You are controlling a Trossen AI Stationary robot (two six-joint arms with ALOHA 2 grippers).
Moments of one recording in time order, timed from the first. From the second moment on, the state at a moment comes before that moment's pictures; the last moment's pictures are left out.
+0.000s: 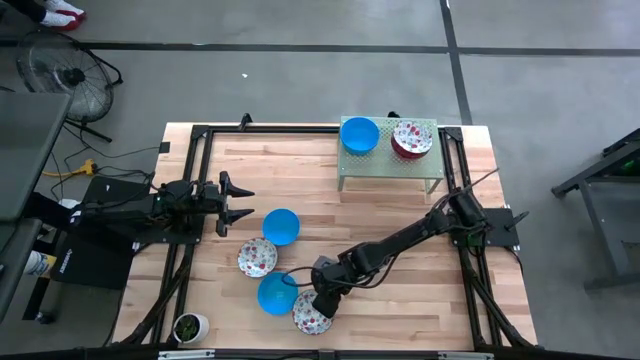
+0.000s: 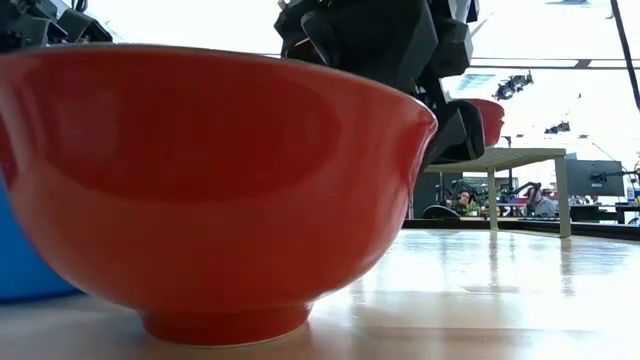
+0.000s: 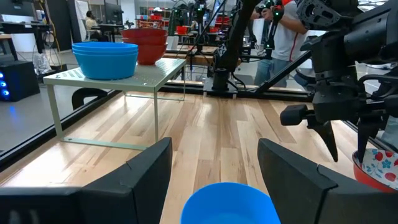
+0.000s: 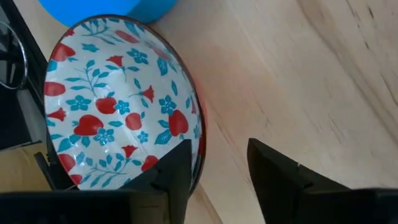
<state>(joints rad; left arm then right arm) 0.07 0.02 0.01 0.00 -0.01 -0.05 0.40 2.10 1.55 -0.54 -0.13 1.05</state>
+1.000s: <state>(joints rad) 0.07 0.02 0.01 0.00 -0.01 -0.05 0.41 2.05 1.56 -0.69 -0.10 1.04</state>
